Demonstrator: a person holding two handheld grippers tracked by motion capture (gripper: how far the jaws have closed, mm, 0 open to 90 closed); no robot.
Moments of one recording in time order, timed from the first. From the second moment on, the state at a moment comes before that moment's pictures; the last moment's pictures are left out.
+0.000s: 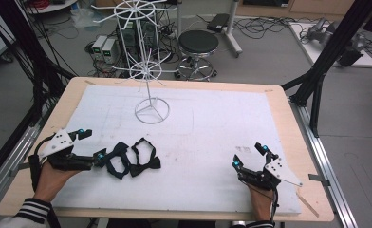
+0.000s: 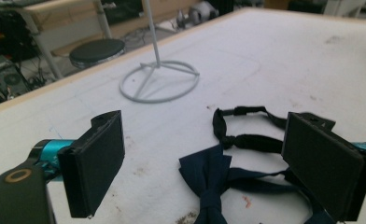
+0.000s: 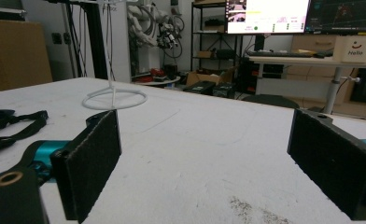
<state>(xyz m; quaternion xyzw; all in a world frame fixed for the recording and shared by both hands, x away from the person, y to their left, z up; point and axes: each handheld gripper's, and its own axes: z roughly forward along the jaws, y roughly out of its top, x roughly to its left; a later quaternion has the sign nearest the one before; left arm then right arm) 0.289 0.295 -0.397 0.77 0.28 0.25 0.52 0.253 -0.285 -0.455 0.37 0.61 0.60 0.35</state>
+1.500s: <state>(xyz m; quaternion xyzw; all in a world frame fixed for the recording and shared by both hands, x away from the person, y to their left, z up) 0.342 0.265 -0.395 0.90 0.29 0.13 0.29 0.253 -0.285 -0.455 0.37 0.61 0.60 0.36</state>
